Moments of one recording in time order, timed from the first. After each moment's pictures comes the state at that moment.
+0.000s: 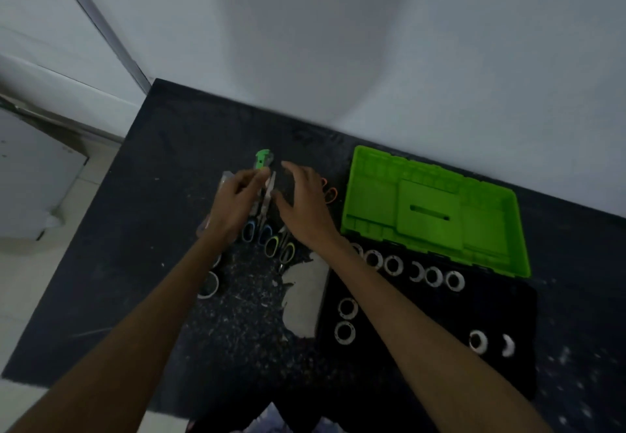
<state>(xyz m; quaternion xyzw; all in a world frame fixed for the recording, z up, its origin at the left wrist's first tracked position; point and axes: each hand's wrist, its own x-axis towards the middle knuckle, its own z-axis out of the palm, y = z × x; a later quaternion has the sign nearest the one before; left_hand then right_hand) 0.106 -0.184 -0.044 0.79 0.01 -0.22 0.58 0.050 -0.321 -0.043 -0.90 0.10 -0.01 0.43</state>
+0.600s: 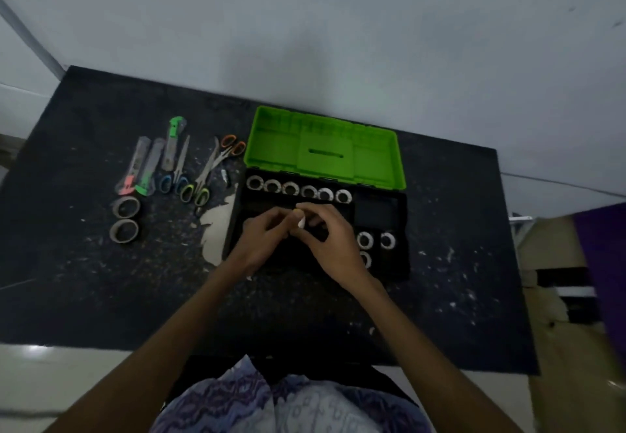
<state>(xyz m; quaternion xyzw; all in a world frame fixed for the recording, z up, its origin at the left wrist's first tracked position) -0.138 -0.282 0.013 0.73 -0.15 -0.36 0.57 -0.231 -0.418 0.022 -0.86 0.16 -0.07 0.49</state>
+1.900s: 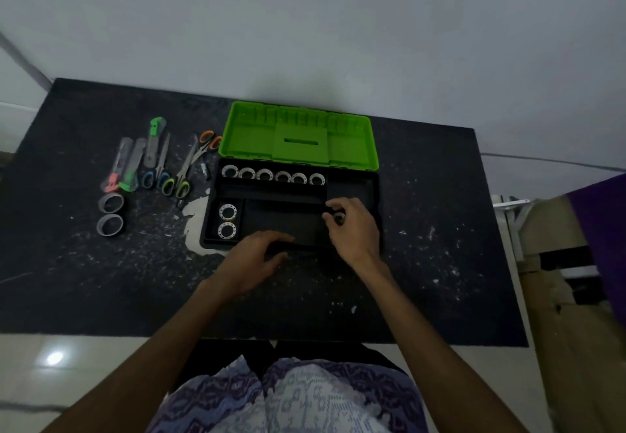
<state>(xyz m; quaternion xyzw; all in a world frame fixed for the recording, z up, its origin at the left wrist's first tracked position) -0.212 -0.286 -0.011 0.83 -0.40 -0.25 0.31 -0.307 -0.484 0.019 -0.89 0.33 -0.06 0.30</state>
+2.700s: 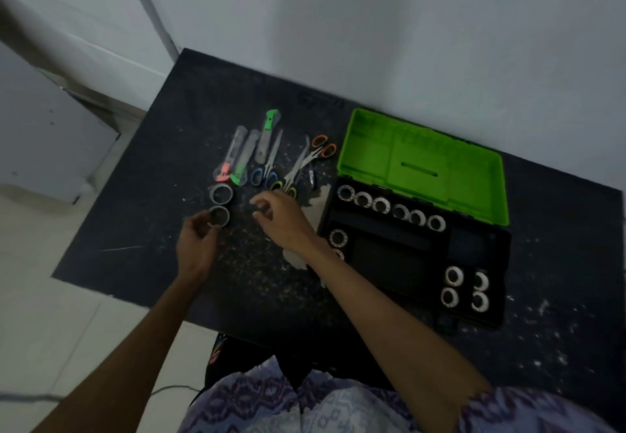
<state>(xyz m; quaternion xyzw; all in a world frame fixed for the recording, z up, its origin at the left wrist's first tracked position) -0.074 -0.083 -0.042 0.83 0.21 -0.13 0.50 -0.074 -0.268 -0.020 -0.87 0.05 0.16 0.46</state>
